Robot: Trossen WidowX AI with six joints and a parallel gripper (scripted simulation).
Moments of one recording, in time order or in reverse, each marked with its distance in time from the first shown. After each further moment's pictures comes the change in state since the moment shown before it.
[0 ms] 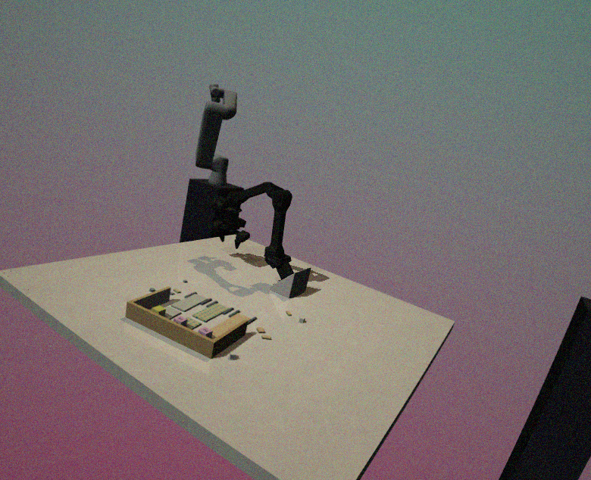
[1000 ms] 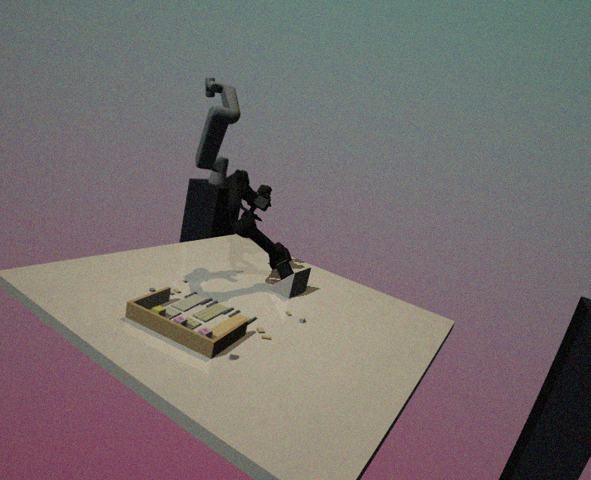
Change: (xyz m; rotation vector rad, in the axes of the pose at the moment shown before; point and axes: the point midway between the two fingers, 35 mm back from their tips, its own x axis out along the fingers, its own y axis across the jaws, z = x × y) arm -0.161 -0.098 0.093 1.564 -0.762 0.226
